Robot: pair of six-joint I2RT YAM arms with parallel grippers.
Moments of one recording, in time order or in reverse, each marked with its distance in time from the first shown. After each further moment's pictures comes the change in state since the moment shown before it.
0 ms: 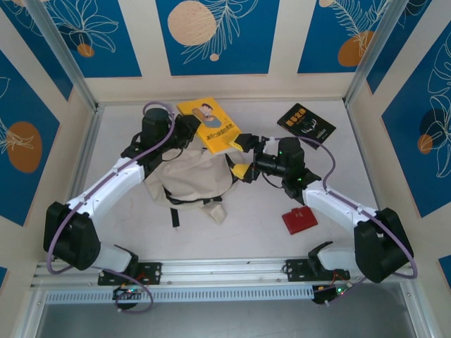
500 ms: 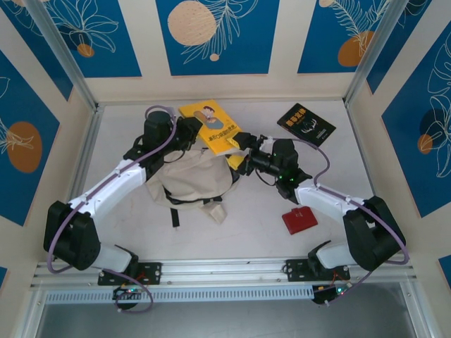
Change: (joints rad) left arm -0.015 0.000 -0.035 0.035 0.000 -0.066; right arm 0.033 0.079 -0.014 0.179 0.150 0.103
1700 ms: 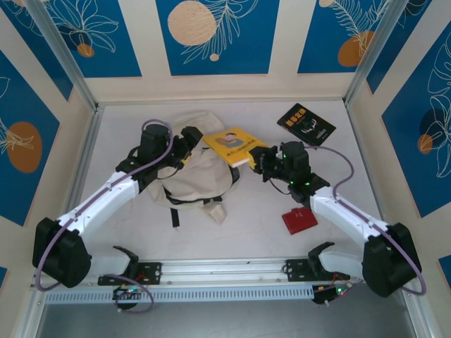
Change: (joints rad) left arm -0.014 -0.141 -0.099 -0.258 -0.039 0.169; right arm -0.083 -0.246 0.005 -0.540 0.181 -0.196
